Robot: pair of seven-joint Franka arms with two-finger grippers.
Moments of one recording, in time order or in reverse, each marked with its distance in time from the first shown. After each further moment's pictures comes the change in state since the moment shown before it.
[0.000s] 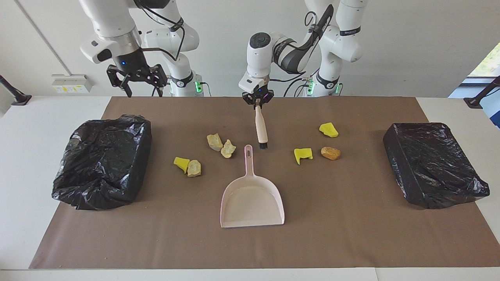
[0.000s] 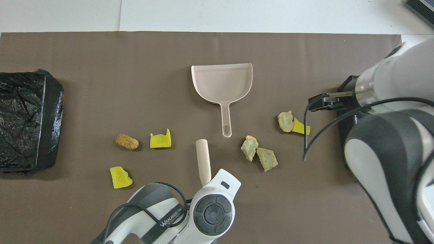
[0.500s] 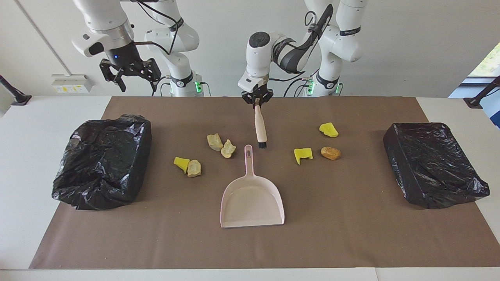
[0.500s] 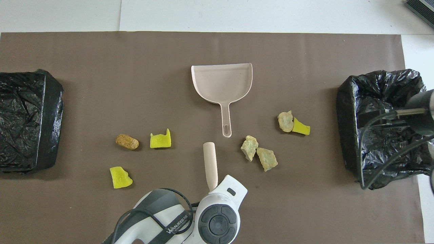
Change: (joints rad) left arm -0.161 0.078 -0.011 -0.065 -0.032 0.343 -0.001; right arm -0.169 -0.285 -0.005 0.012 -0.011 -0.346 -0.206
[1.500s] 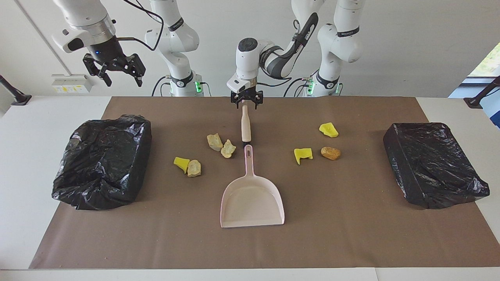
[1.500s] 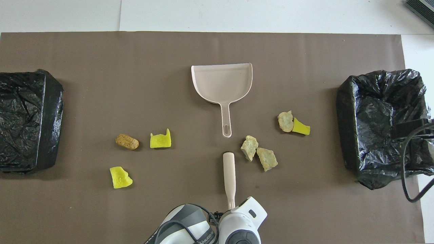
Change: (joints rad) left arm -0.107 0.092 -0.011 -0.027 -0.005 0.167 0.026; right arm -0.116 -0.067 -0.030 0.020 -0.004 -0.146 -0.121
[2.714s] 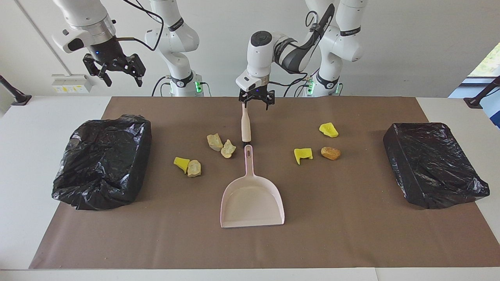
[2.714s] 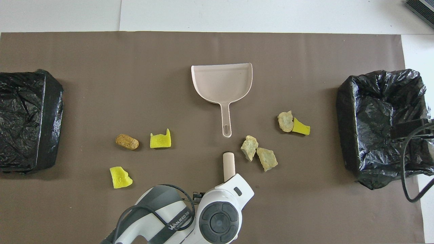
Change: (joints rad) left arm 0.122 -0.048 -0.027 0.056 0.011 -0.099 0.166; right arm 0.000 0.000 0.000 0.000 0.000 0.000 0.000
